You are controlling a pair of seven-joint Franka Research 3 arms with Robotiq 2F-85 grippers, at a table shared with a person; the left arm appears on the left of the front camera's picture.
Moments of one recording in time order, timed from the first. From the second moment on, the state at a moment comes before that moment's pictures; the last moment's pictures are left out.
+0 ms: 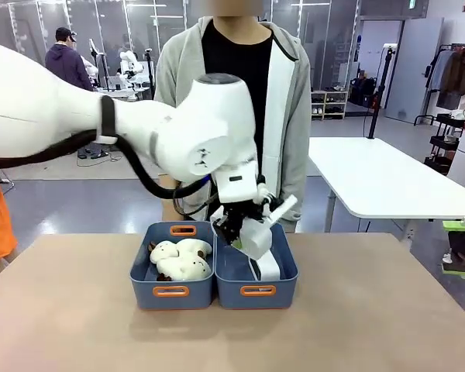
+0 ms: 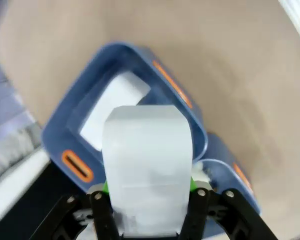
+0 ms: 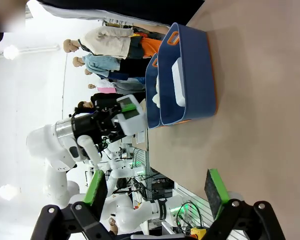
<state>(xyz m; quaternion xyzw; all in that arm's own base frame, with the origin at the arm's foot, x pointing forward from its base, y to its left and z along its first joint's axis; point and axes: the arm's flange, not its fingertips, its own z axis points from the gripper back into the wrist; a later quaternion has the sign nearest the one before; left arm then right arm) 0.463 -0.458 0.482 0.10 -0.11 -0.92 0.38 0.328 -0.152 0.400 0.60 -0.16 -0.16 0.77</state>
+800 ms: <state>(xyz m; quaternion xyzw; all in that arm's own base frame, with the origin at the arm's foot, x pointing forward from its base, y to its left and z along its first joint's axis) 0.550 -0.451 0.444 0.06 -0.01 -0.97 0.23 0.327 -0.152 0.400 0.60 -0.16 -0.16 0.77</state>
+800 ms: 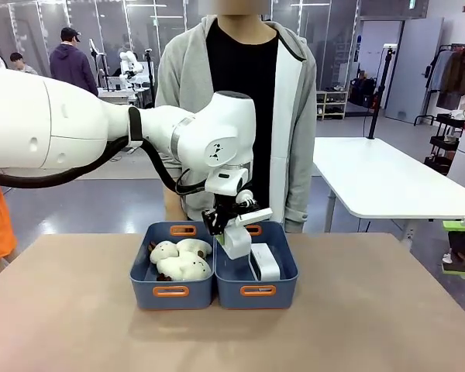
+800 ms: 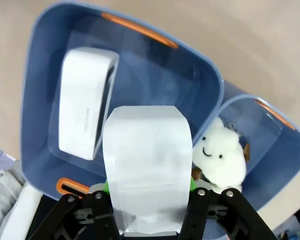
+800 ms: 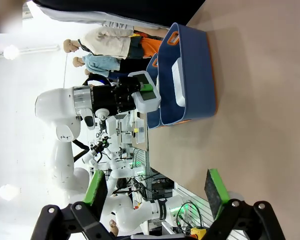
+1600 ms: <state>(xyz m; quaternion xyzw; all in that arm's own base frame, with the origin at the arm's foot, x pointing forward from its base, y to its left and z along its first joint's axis) 0.547 -0.464 0.421 0.01 -0.03 -0.96 0.28 0.327 -0.152 0.400 0.60 -0.16 -0.16 0.77</state>
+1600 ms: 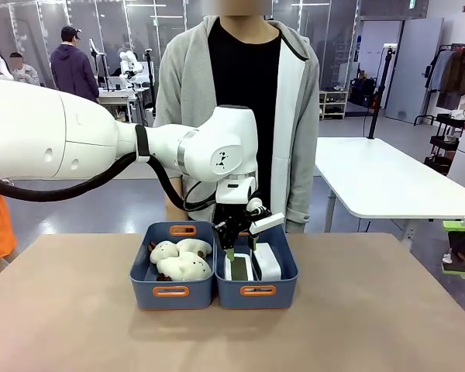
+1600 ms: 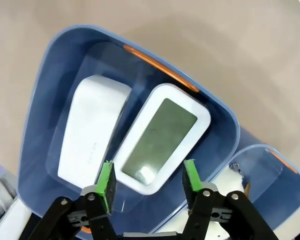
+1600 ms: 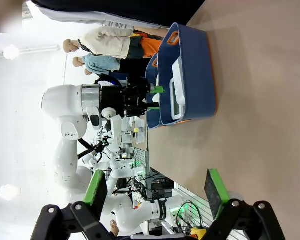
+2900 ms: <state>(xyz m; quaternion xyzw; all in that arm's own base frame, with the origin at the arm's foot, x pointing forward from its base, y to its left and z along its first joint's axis) 0.548 -0.465 0.425 0.01 -0.04 -0.96 0.29 0.327 -0.152 0.400 0.60 -0.16 -0.16 0.77</state>
